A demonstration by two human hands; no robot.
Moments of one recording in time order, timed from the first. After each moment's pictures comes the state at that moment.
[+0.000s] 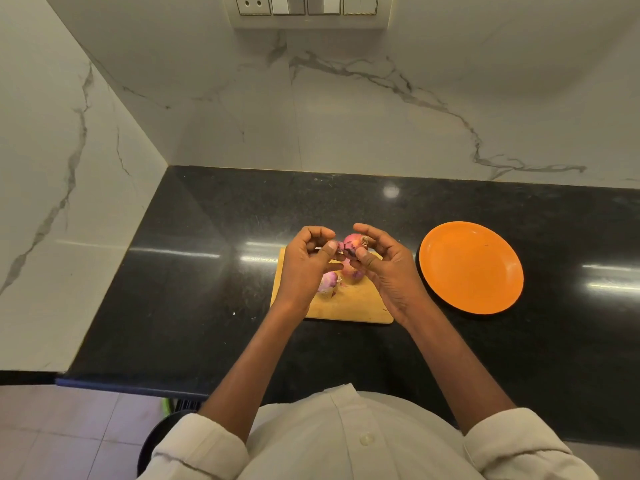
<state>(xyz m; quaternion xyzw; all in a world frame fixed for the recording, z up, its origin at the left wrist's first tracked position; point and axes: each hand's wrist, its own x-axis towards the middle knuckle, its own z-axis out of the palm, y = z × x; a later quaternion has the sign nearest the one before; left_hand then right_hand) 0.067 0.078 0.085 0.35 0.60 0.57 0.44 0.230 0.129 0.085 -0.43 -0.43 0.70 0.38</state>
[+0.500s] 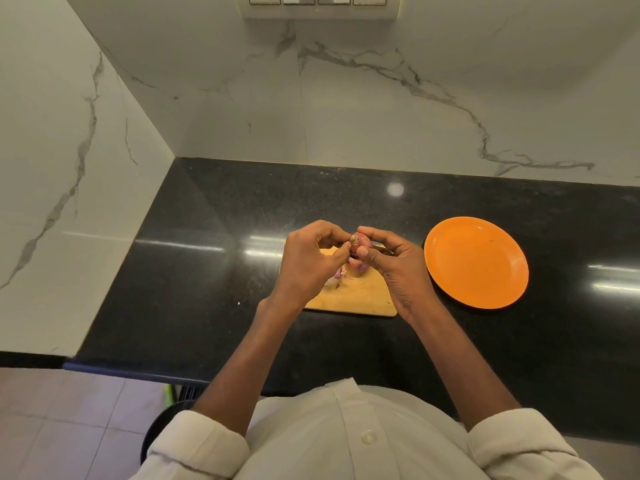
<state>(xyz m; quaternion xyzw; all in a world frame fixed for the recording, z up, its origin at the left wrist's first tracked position) 0.060 0.068 0.100 0.57 0.63 0.46 0.26 0.235 0.117 0.090 -0.44 -0.46 0.66 0.39</state>
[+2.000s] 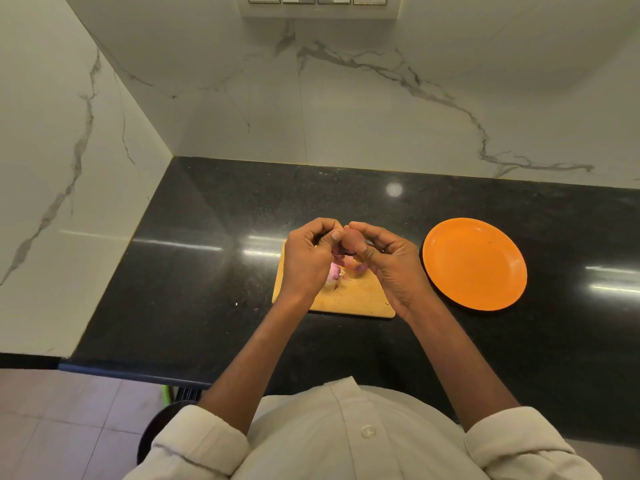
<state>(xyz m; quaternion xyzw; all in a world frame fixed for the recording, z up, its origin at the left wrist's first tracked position) 0.072 0.073 0.102 0.41 0.62 0.56 0.37 0.229 0.123 0.091 -0.41 -0.48 0.68 0.37</state>
